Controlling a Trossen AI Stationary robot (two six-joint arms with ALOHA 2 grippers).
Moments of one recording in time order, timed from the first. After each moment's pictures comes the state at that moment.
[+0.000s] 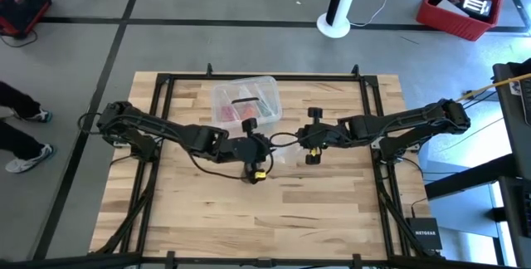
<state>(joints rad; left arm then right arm) -0.24 1.62 1.44 -0.43 -0.52 -0.07 0.12 1.30 0.98 -0.54 0.40 -0.14</state>
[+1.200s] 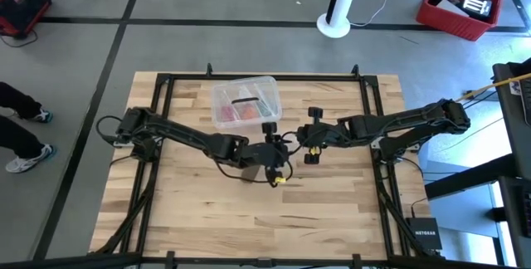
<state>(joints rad) -0.21 1.83 1.46 -0.15 -0.59 0.21 0.12 1.30 0.98 -0.53 0.39 -0.09</state>
